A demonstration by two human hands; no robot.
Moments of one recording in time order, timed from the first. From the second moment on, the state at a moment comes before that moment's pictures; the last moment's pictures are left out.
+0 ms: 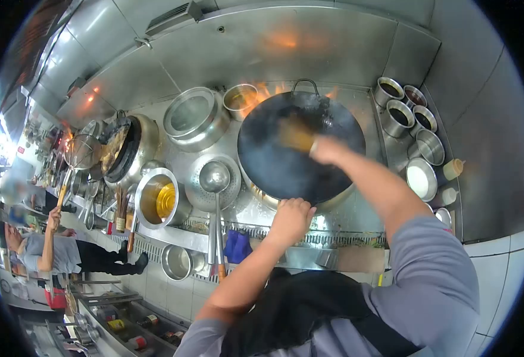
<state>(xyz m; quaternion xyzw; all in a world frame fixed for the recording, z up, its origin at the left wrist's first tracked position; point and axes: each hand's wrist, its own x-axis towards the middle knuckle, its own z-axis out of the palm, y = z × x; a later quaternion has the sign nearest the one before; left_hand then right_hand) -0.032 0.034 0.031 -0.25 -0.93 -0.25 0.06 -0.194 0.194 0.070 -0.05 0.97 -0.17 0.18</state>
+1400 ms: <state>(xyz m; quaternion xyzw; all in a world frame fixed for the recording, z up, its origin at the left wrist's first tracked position) 0.089 0.022 0.040 -0.13 -0.94 -0.31 0.10 0.078 0.323 -0.020 -0.01 0.95 -0.04 0.30</state>
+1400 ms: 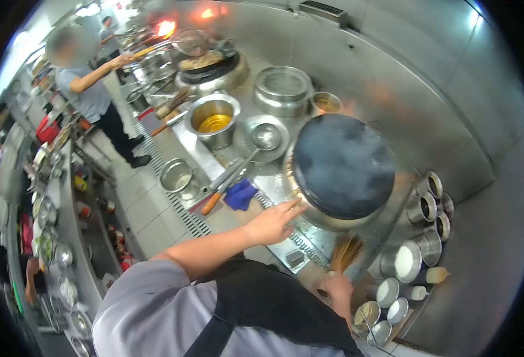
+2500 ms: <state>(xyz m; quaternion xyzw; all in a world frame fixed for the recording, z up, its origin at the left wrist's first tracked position) 0.899 -0.088 -0.051 0.84 -0.14 -0.15 0.50 0.005 -0.071 -0.106 -0.05 0.33 -0.79 0.51</state>
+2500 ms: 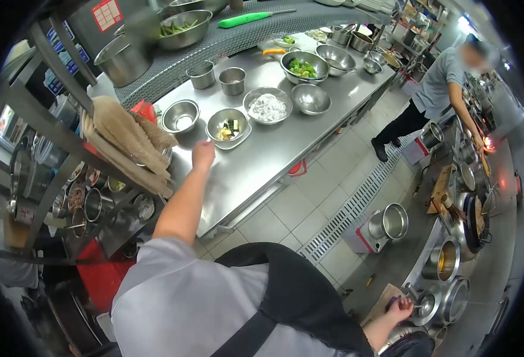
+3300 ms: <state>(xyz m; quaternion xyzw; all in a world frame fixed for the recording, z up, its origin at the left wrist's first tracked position) 0.868 -0.109 0.049 0.73 -0.16 -0.21 0.63 0.005 -0.100 0.064 -0.17 0.79 -0.52 0.28</state>
